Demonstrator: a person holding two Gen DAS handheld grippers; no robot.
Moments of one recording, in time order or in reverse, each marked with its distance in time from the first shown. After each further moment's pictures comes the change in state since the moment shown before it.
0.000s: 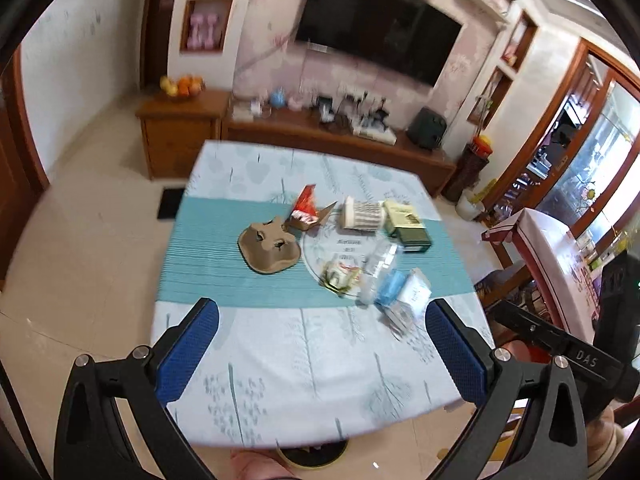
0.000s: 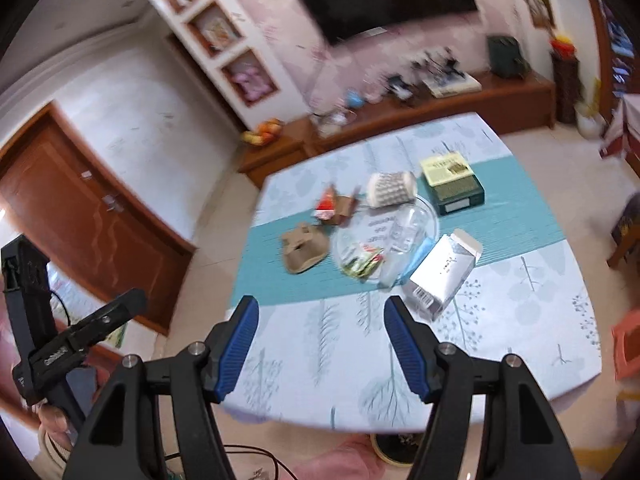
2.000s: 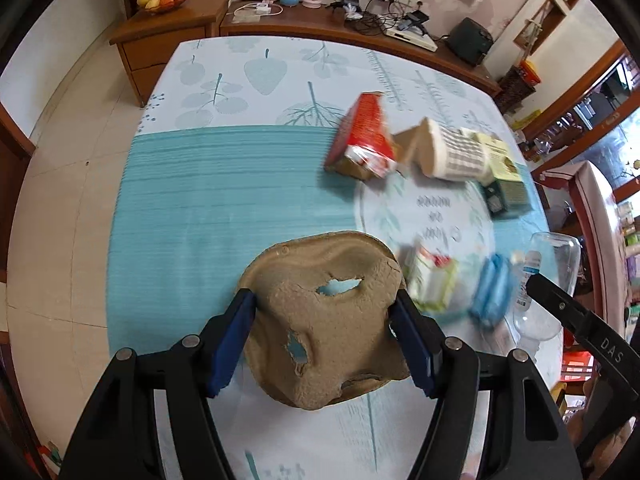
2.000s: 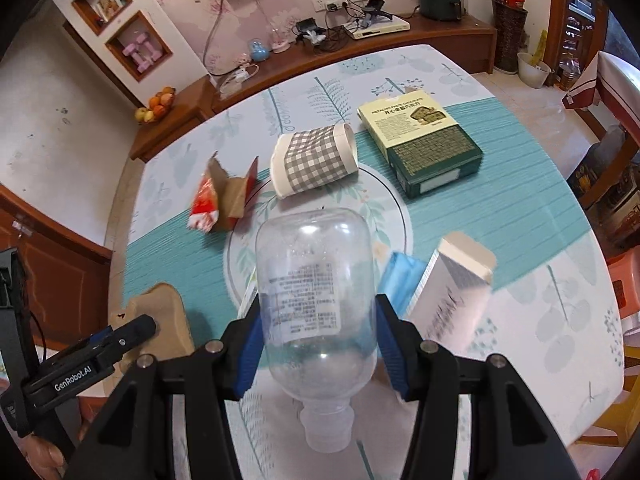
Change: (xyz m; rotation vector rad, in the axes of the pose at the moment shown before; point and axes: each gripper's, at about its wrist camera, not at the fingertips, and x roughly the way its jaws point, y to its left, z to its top) left arm 0.213 0.039 0.034 0.005 0.348 0.074; right arm 0.144 -0.038 0.036 0.122 0.135 -0.220
